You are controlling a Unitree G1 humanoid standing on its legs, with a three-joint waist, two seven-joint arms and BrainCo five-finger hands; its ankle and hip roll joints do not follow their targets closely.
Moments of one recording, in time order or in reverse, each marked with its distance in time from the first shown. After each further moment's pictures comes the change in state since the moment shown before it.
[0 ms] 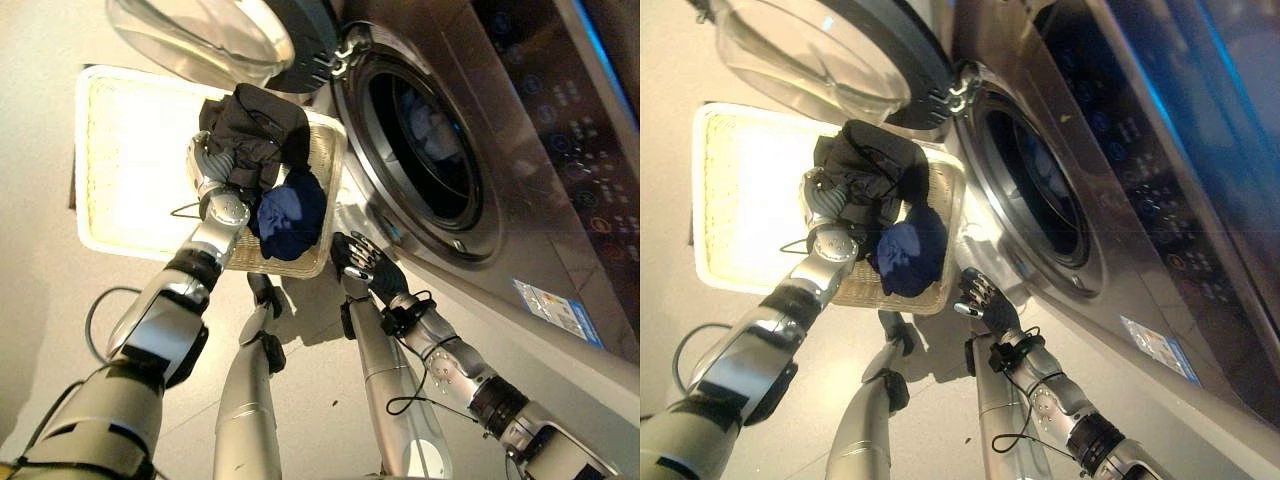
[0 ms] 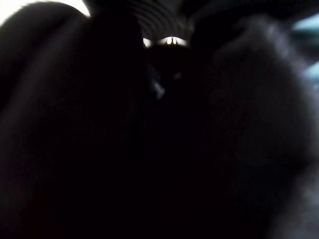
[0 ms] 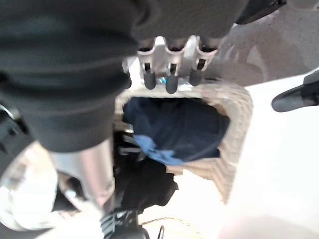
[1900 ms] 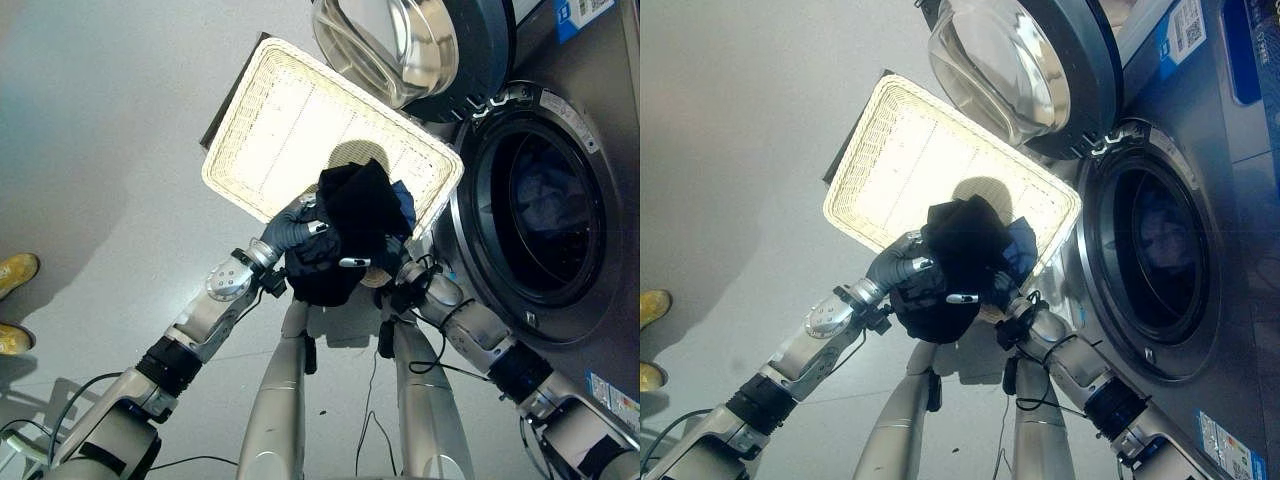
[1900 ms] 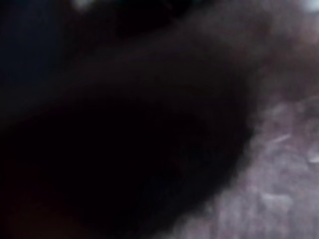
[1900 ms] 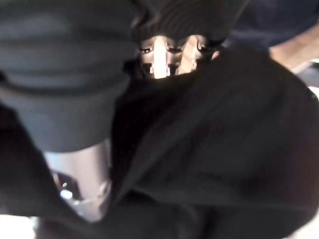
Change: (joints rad) left arm 0.447 0.089 -0.088 -0.732 -0.316 -0.112 -1.001; right arm -0.165 -0.153 0.001 -0.151 -0.133 0.245 0.131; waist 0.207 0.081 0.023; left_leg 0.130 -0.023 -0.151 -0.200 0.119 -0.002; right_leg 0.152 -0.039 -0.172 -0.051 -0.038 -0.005
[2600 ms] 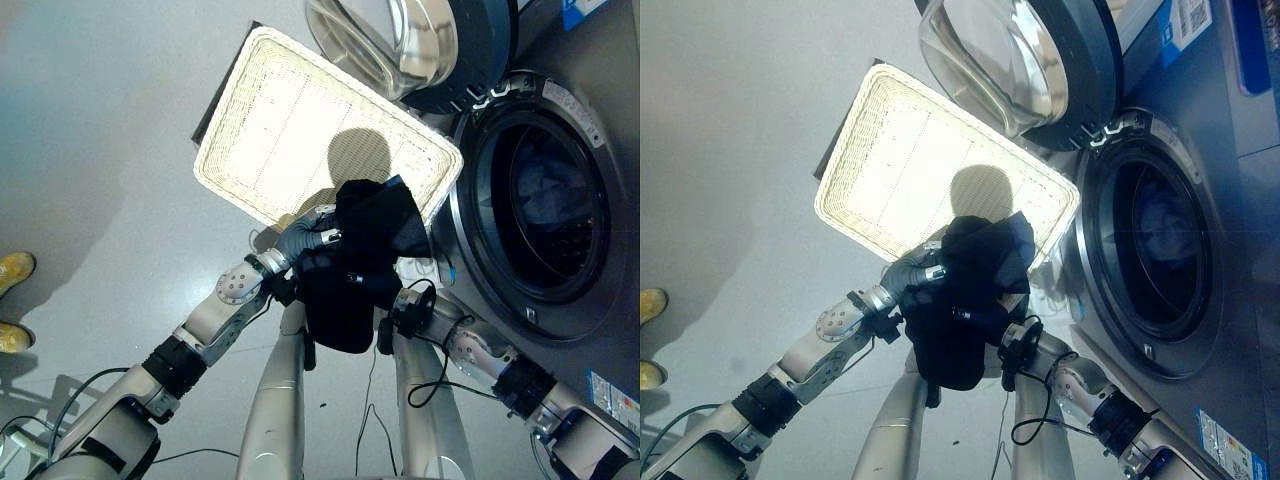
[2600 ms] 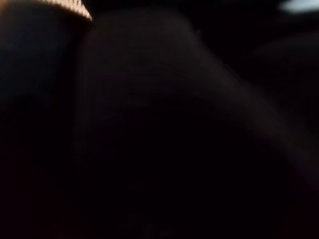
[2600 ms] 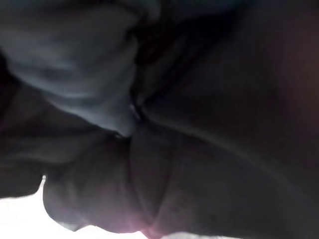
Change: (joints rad) left arm -0.004 0.005 -0.077 -0.012 -0.055 0.019 0.012; right arm 0.096 0.010 0.061 0.013 0.411 -0.022 0.203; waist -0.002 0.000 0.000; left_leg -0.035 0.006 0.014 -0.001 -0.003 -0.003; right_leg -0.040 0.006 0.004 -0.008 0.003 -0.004
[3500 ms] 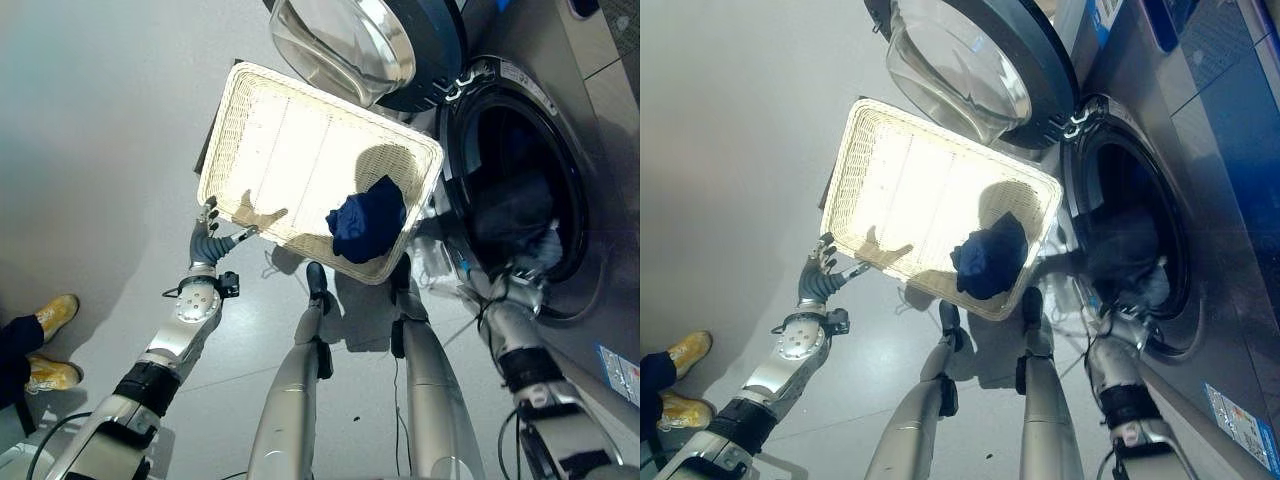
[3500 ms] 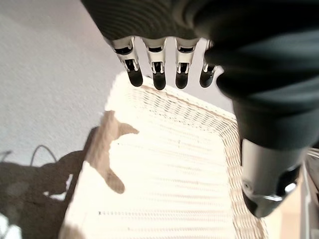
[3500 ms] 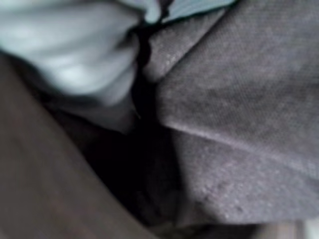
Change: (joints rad) left arm 0.160 -0.006 0.263 0.249 0.211 0.004 0.666; right arm -0.132 0.146 -0.720 0.277 0.877 -0.689 -0.130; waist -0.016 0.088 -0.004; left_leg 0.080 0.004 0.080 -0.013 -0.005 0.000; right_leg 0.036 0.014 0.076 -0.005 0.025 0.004
